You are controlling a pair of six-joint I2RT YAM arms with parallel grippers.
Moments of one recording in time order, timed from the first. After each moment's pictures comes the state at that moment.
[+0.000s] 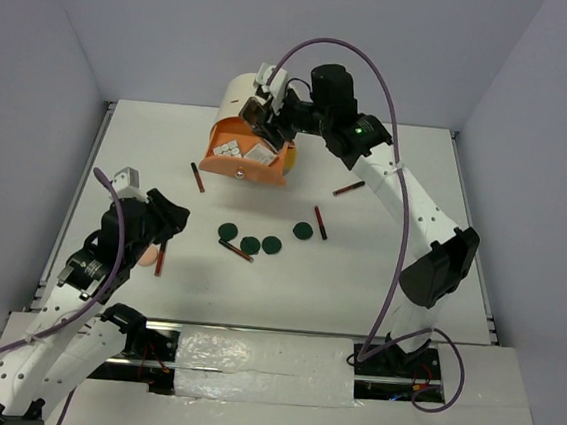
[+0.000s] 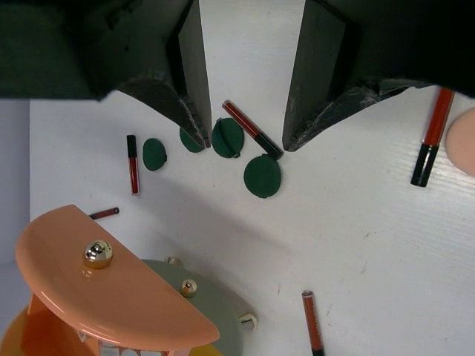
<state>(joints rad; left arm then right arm) -0.35 0.61 0.67 -0.51 -0.23 -0.80 0.60 1.78 1.93 -0.46 -0.49 -0.52</state>
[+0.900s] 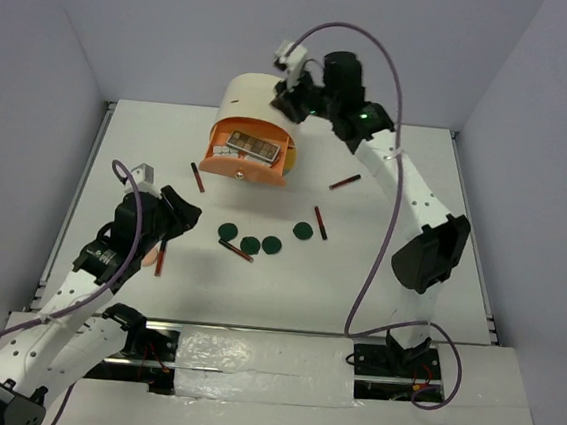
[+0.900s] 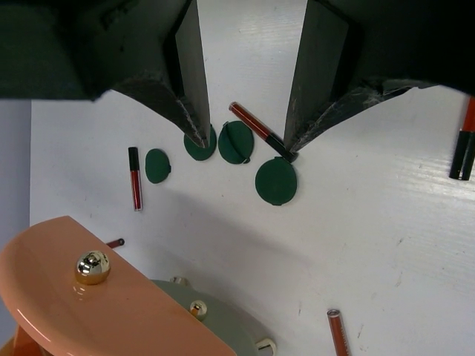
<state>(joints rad) -0.35 0.70 0.63 -0.38 -0.15 -0.79 0.55 1.92 2.07 -0.46 -0.42 -0.45</state>
